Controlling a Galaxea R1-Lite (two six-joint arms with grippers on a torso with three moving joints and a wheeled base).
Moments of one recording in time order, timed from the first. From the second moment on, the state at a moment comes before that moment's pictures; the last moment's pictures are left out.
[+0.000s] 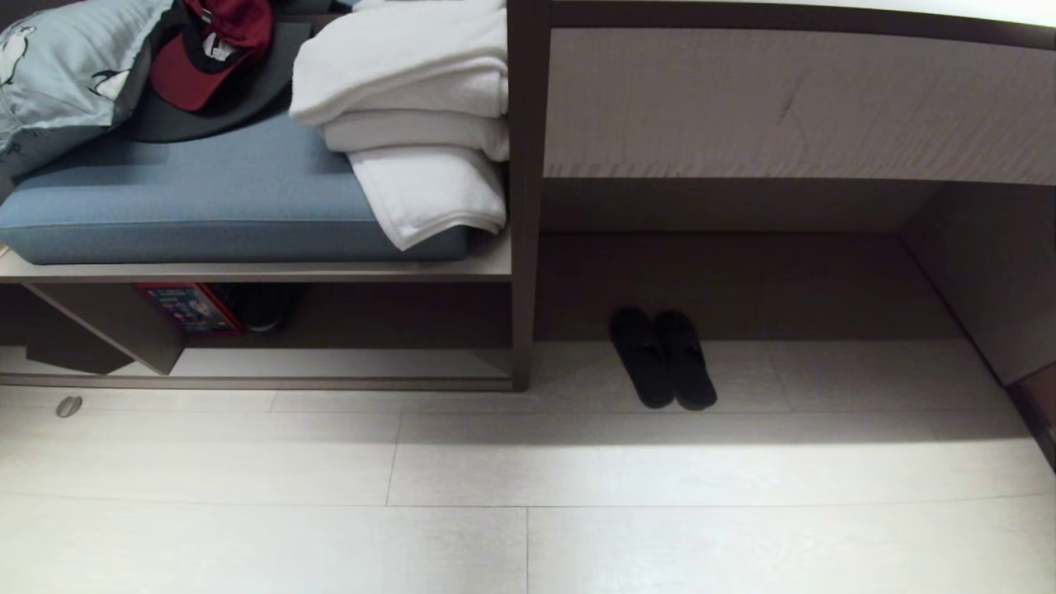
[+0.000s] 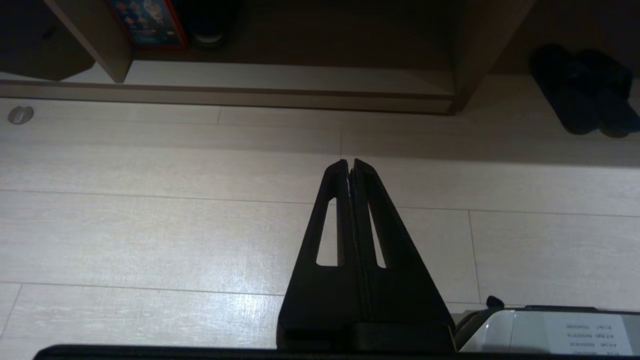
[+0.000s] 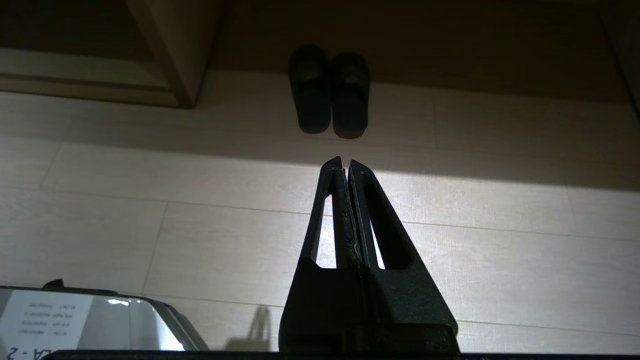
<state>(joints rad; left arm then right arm) 0.00 0.00 0.00 0.00 0.01 -0.05 0.00 0.00 0.00 0.01 0.02 -0.03</state>
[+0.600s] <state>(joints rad) 0.00 0.00 0.00 0.00 0.01 -0.05 0.00 0.00 0.00 0.01 0.02 -0.03</state>
